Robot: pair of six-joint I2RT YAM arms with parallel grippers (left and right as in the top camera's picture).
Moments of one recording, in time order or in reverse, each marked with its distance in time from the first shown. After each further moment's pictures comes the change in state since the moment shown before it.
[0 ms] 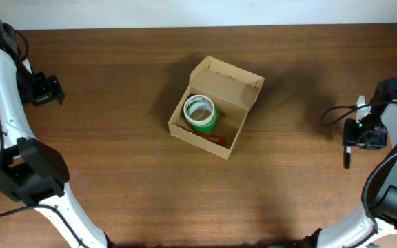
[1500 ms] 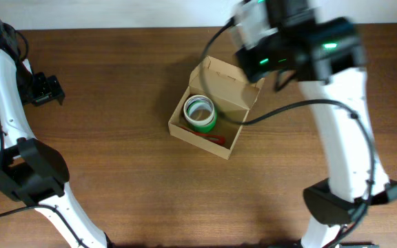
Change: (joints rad) left arm 0.000 0.000 0.000 0.000 0.003 0.000; right arm 0.907 0.037 1.163 -0.564 -0.105 0.038
